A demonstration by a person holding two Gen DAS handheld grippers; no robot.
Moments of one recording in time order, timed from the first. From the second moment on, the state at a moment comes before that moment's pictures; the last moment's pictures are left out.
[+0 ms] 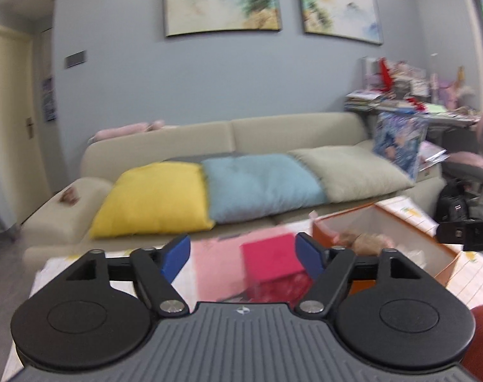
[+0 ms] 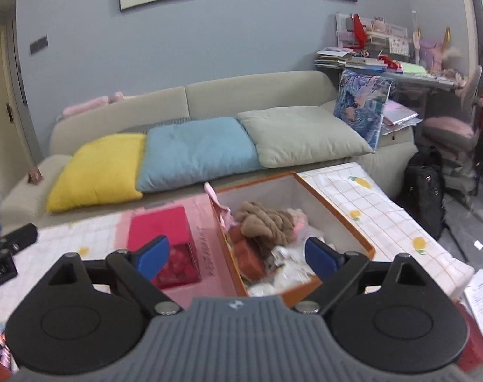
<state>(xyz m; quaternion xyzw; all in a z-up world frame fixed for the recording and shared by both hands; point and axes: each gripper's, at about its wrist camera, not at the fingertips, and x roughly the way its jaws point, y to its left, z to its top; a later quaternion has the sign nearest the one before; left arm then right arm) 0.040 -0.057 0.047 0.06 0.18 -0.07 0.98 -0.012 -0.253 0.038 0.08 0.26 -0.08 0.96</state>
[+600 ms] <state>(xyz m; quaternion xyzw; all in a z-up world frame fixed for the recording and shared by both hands) 0.012 -0.053 -0.004 0.06 0.30 -0.05 0.95 -0.025 -0.226 -0.011 0.03 0.31 -0.07 0.95</state>
